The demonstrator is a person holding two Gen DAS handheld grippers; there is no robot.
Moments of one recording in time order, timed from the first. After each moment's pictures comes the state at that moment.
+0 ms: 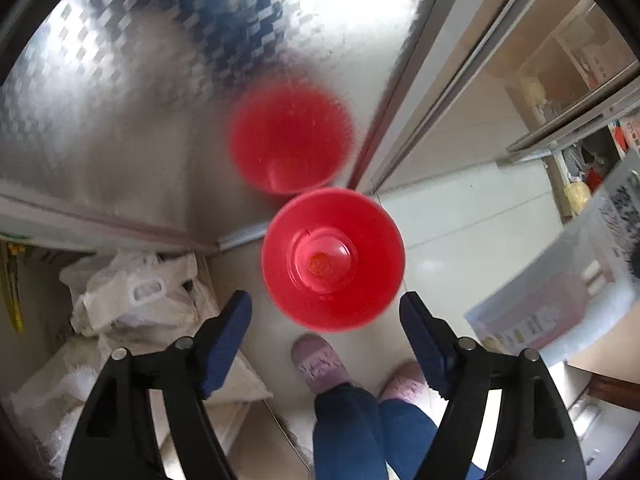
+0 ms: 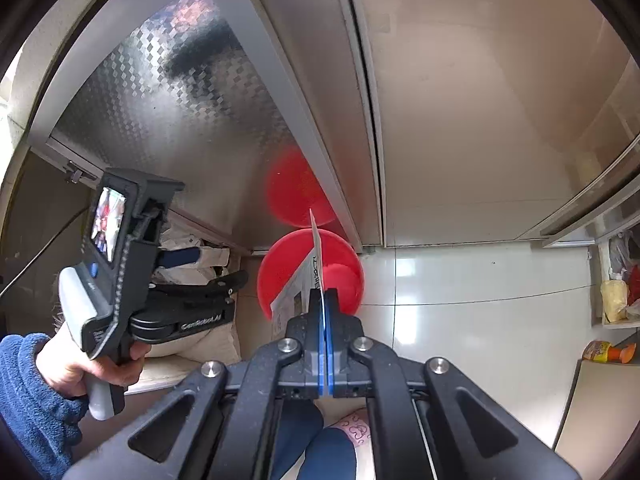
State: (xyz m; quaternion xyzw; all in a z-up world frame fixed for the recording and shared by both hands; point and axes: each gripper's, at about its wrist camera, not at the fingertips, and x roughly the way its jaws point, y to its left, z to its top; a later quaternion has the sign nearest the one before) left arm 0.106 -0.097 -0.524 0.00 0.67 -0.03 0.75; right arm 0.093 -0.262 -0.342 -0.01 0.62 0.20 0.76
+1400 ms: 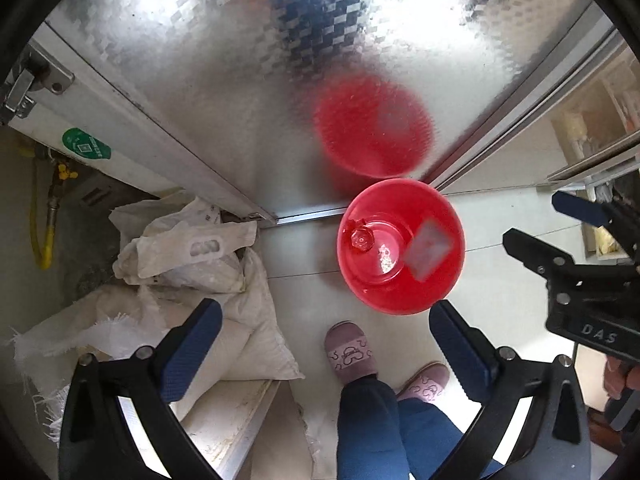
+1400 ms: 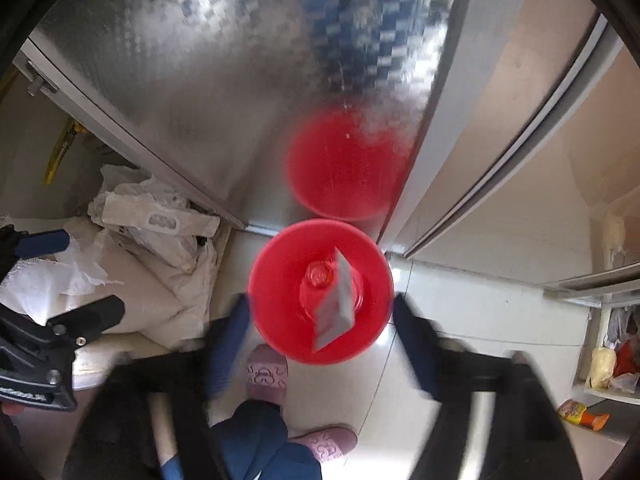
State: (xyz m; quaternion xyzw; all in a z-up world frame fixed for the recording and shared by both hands) left arm 0.065 -0.016 -0.517 -0.03 0.65 0.07 0.75; right arm 0.096 -0.160 -0.446 -0.13 0.62 0.24 0.74
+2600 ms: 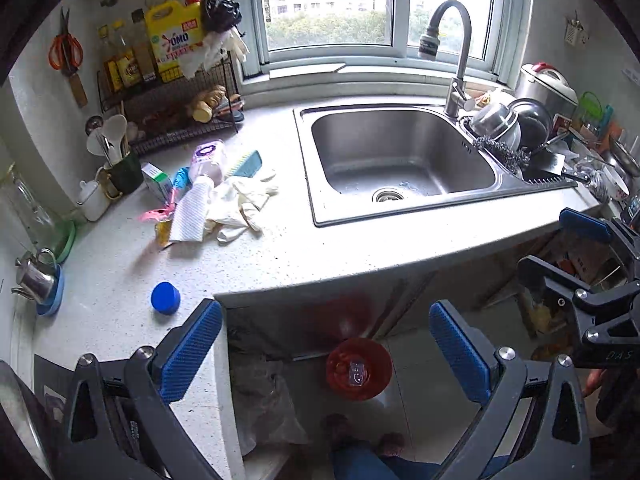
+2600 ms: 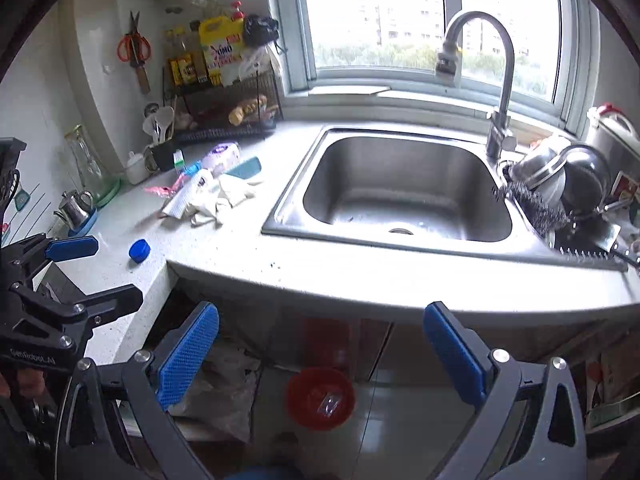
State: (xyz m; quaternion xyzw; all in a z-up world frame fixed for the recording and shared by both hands) left arm 0.021 -0.045 -0.061 -0.01 0.44 0.06 0.90; right arm 0.087 -0.209 -0.016 -0.08 0.40 0.26 0.88
